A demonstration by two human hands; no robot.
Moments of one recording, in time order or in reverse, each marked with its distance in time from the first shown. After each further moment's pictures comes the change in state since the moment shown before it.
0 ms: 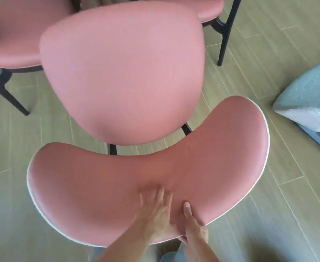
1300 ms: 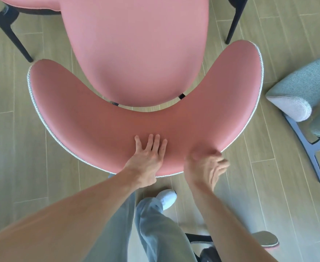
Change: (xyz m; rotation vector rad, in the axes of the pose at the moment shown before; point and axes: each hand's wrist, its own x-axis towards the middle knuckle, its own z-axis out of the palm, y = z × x) left_hand -0.068 0.056 -0.022 0.373 0.174 0.060; right_hand -0.124 -0.066 -0.107 -0.725 0.335 -0.811
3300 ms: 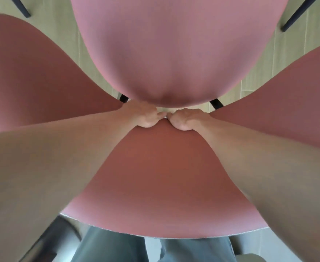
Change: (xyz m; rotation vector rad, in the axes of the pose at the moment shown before) left_hand 0.174 -0.208 -0.052 -0.570 -0.418 -0.353; right_hand 0.201 -0.220 0.171 -0.983 -0.802 -0.711
